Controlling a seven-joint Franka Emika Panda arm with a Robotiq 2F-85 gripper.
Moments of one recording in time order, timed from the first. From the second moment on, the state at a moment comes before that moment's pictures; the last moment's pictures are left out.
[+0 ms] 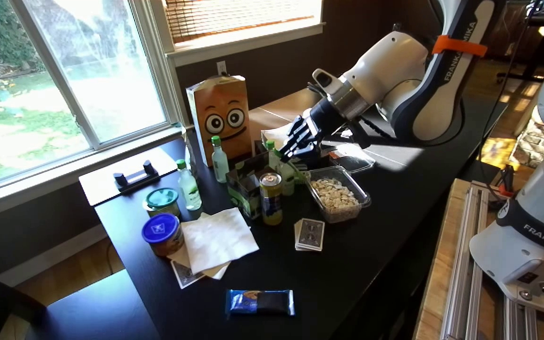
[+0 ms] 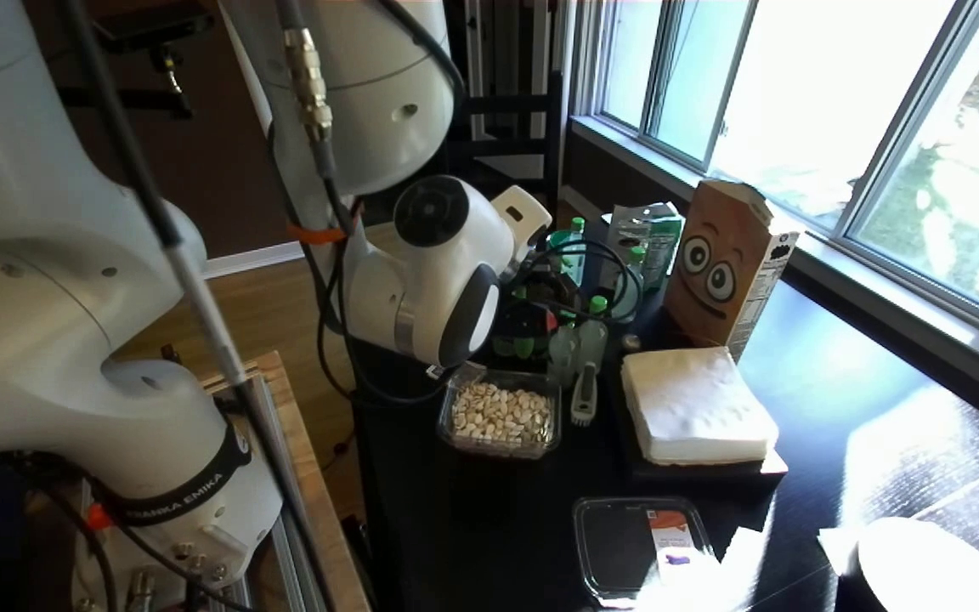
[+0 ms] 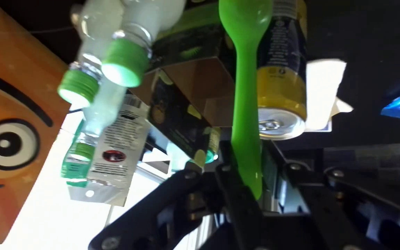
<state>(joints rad) -0.89 0.34 0.59 -2.74 -0.93 3.70 -0.29</state>
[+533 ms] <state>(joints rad) -0.87 0.33 0.41 -2.74 -0.84 3.80 -0.11</state>
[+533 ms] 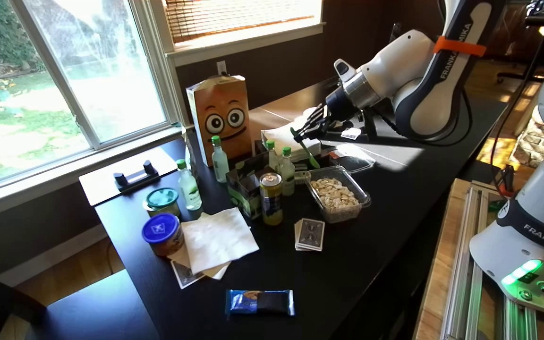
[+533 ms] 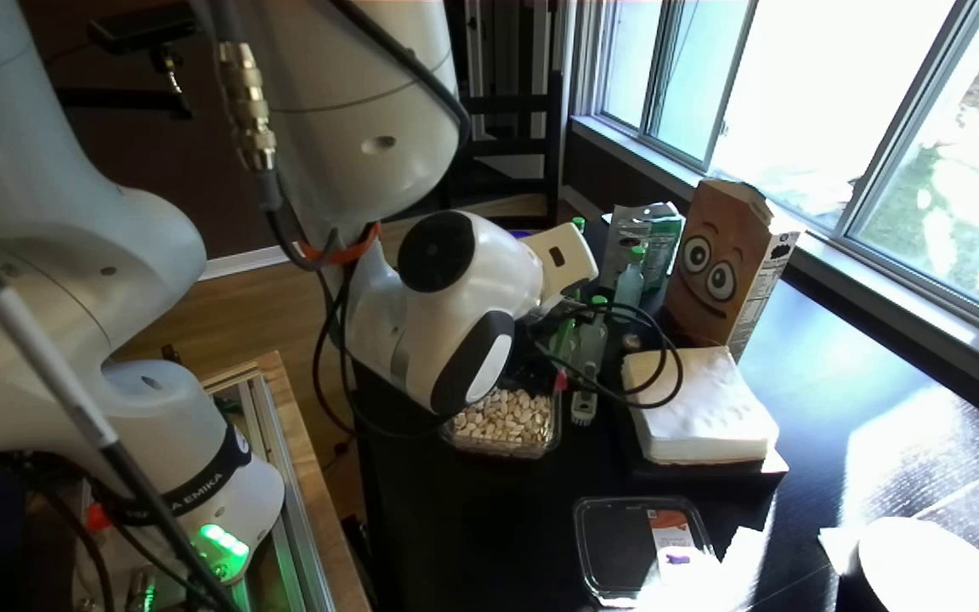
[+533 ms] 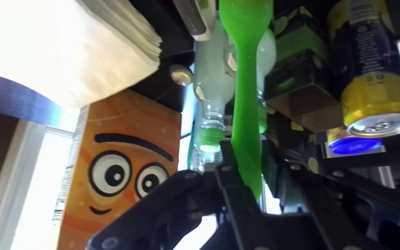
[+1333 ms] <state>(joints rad) -0.43 0.34 0.05 -2.74 -0.64 3.84 0.06</state>
